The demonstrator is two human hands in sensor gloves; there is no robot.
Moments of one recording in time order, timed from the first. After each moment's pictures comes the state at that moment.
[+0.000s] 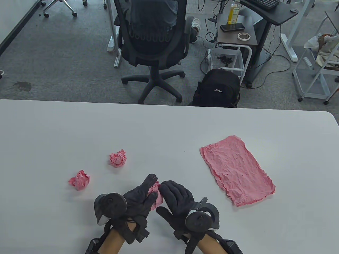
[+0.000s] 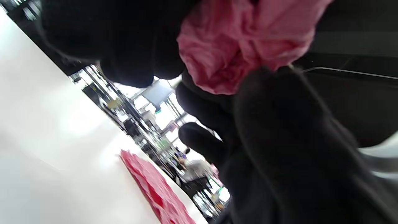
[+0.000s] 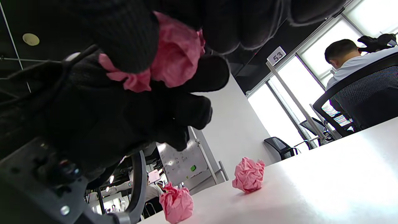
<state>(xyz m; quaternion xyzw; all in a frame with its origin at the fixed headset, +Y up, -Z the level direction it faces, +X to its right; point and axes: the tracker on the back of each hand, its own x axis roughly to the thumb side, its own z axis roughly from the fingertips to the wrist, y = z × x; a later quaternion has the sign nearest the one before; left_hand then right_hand) -0.154 -0.725 -0.271 0.06 -0.29 0.44 0.85 0.065 -0.734 -0.255 0.37 -0.18 0.84 0.35</state>
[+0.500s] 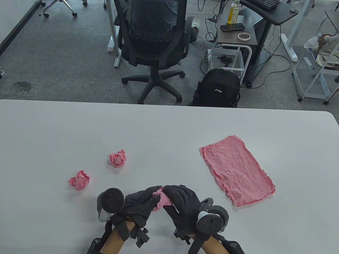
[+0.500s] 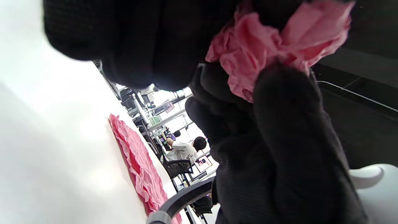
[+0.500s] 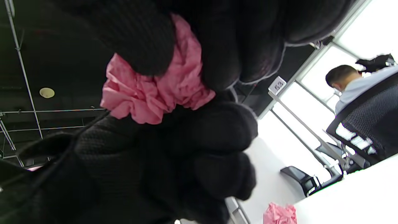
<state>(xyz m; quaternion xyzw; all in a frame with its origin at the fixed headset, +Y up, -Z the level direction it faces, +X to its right) -0.153 -0.739 -0.275 0.01 -0.28 0.51 0.81 0.082 -0.722 -0.252 0.36 -0.22 0.80 0.43</state>
